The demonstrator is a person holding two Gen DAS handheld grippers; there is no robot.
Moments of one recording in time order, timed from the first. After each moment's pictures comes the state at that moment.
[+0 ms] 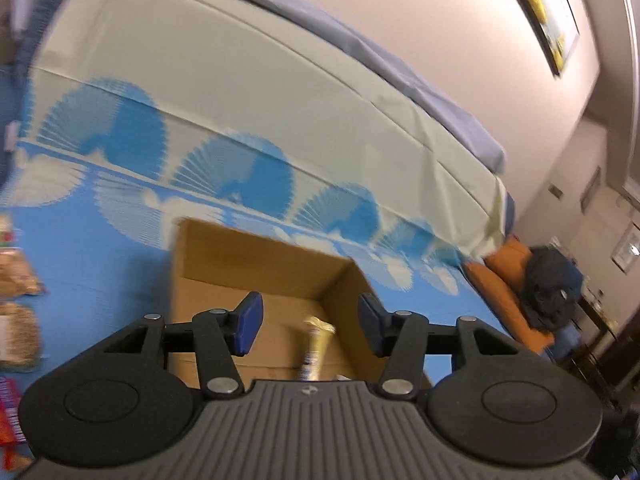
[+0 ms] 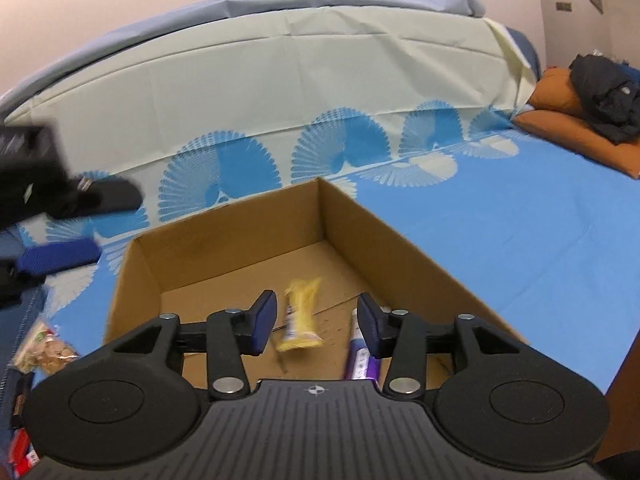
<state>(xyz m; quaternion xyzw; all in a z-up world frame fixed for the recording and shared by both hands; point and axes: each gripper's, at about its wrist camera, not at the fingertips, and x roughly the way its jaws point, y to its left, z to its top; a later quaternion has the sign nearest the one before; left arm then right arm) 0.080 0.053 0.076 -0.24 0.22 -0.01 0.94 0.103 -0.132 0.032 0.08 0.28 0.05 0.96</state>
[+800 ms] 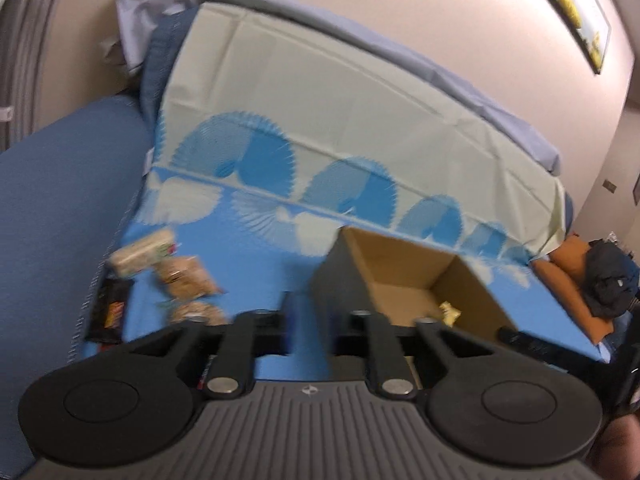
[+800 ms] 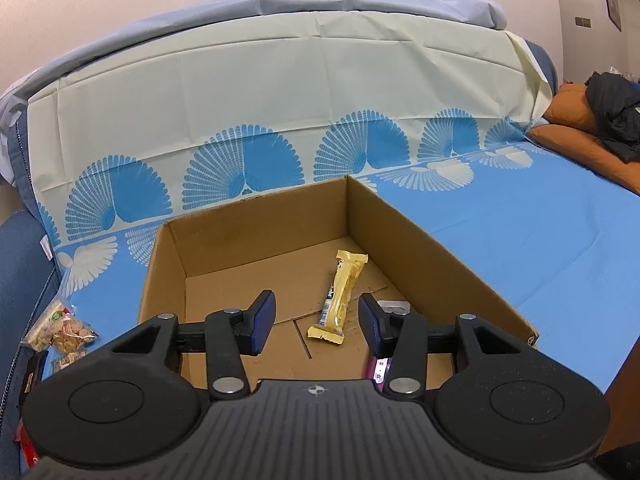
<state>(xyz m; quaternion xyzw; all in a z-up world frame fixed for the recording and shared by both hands) -0.049 0.170 0.069 -0.19 0.23 0.08 0.95 0.081 -0.110 0.047 0.05 0.27 0.06 0.96</state>
